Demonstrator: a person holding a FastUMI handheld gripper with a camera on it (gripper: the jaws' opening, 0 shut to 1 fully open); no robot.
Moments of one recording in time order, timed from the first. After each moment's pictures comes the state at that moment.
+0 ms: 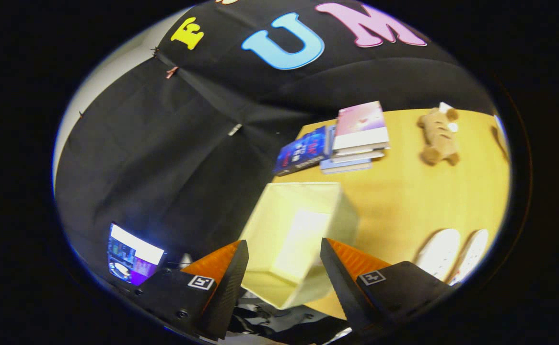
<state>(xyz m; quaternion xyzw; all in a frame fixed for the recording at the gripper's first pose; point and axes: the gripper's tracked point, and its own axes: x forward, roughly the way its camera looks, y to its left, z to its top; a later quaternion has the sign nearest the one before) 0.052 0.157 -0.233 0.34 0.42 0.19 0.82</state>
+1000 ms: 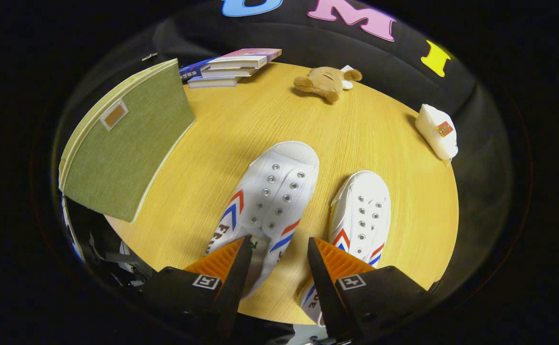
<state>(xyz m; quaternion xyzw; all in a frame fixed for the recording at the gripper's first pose) -0.095 0.024 -0.449 0.06 0.56 0.01 0.82</state>
